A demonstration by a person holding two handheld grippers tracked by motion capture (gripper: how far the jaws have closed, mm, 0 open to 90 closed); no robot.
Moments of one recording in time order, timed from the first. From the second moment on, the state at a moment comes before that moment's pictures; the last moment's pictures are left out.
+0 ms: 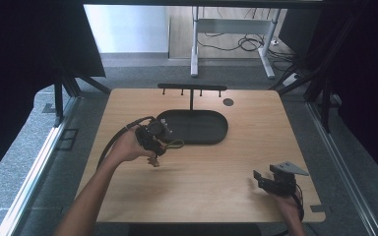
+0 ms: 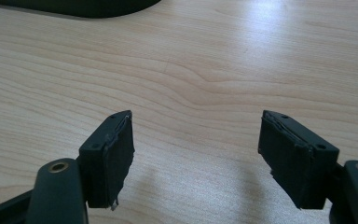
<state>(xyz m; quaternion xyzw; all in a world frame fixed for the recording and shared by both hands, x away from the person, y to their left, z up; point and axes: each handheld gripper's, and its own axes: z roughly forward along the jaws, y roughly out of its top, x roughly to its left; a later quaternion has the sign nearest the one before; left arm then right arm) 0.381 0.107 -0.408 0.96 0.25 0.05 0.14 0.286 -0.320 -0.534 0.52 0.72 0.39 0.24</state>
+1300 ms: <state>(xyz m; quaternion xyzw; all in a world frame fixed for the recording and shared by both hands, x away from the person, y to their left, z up) 0.409 0.079 -0.389 0.96 0.23 0.05 0.14 0.287 -0.321 -0.535 0.52 0.72 0.39 0.24</state>
